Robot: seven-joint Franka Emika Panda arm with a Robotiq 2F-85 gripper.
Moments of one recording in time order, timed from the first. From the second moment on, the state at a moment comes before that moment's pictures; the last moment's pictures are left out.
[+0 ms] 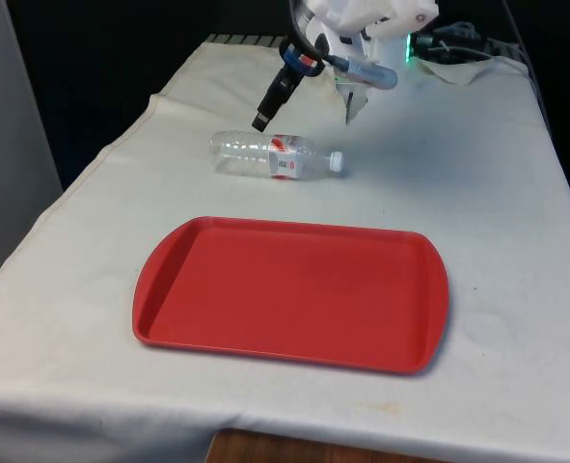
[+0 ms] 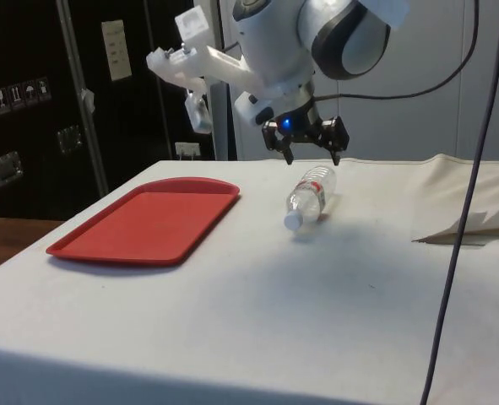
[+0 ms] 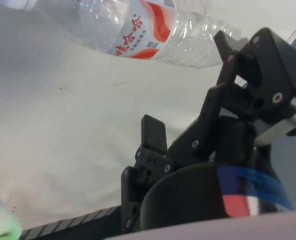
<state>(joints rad) 0.20 0.13 -0.34 -2.48 -0.84 2.41 -0.89</state>
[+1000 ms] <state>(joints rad) 0.20 0.22 -0.25 -2.45 -1.00 2.34 -0.66</state>
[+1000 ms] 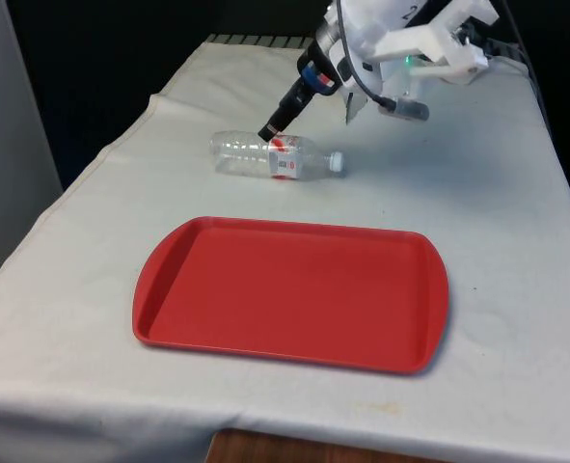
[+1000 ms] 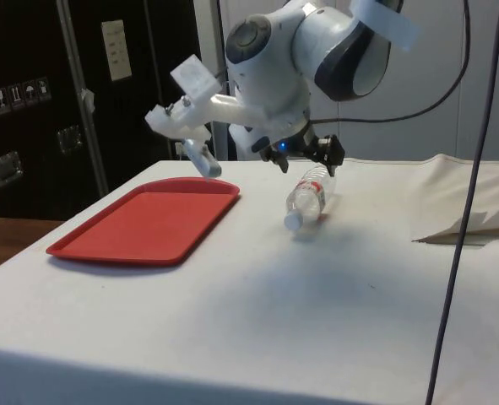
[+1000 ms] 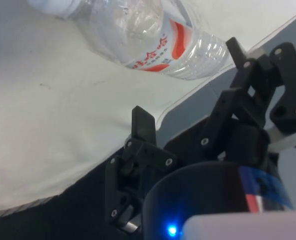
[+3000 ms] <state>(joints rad) 0.22 0.46 -0.10 -2.33 -1.15 2.07 -0.34</state>
